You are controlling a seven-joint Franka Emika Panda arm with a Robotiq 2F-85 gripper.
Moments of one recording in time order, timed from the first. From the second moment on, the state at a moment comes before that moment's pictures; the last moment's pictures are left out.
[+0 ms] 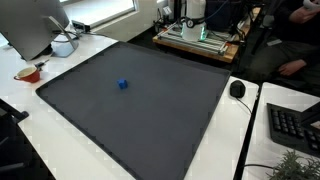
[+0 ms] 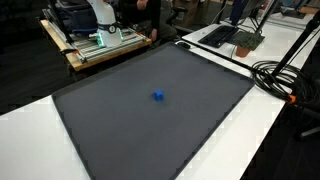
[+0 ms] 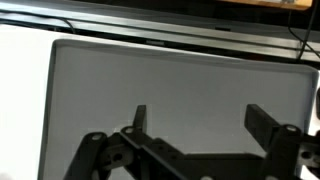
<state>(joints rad) 0.01 -0.30 0.05 -2.05 -0.15 1.47 -0.09</state>
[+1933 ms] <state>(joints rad) 0.15 -0.29 0.05 -2.47 -0.54 1.55 -0.80</state>
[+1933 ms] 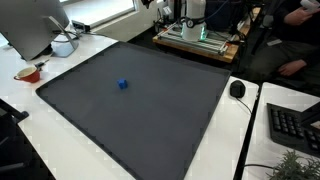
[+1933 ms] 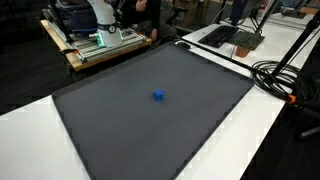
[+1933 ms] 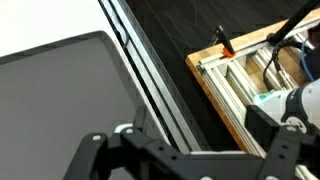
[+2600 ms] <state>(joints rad) 0.15 -0.32 0.05 -2.59 -0.66 1.69 -1.02</state>
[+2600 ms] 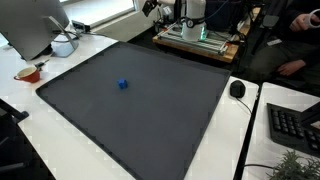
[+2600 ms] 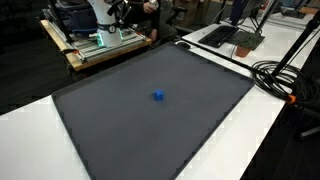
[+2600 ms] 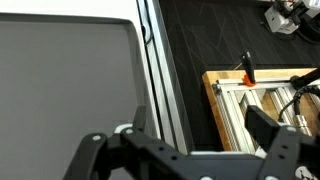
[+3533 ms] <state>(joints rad) 0.18 -0.41 0.02 -2.76 -0.68 1.91 -1.47</state>
